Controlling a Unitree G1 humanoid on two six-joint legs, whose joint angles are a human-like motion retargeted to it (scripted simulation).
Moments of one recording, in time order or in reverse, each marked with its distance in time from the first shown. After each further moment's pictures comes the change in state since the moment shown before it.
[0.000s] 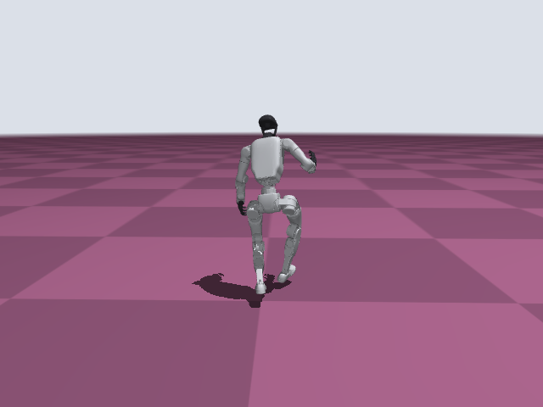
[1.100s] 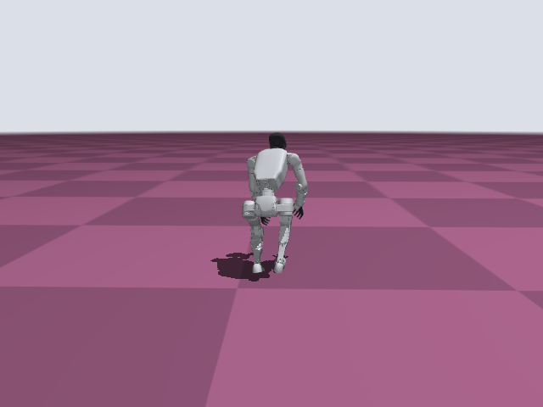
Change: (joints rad) left arm -0.592 -0.210 -0.357 0.093 0.335 0.039 0.495; right arm -0.867 0.315 0.774 1.132 -0.663 0.337 -0.448; waist -0.062 0.054 0.106; left_leg -0.741 -0.125 -0.071 0.584 0.006 -0.053; right_leg -0.677 0.088 0.262 0.836 -0.339 -0.066
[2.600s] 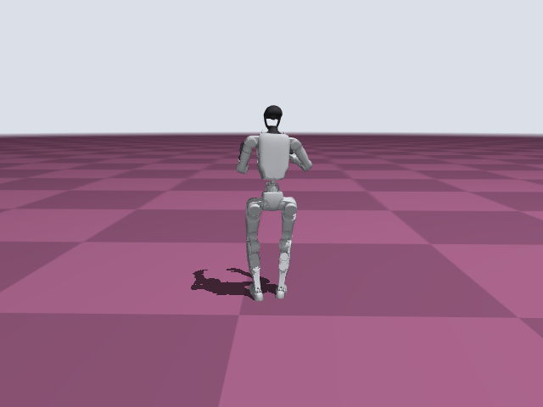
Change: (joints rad) left arm 0.657 0.000 0.304 -1.249 -0.369 -0.061 -0.636; right arm 0.614 -0.339 -0.603 -1.239 0.338 -0.097 0.469; waist 0.208 0.044 -0.373; left_leg 0.869 -0.018 -0.007 -1.108 0.062 0.015; right_leg 1.154 -0.121 -0.074 -0.866 0.058 -0.020
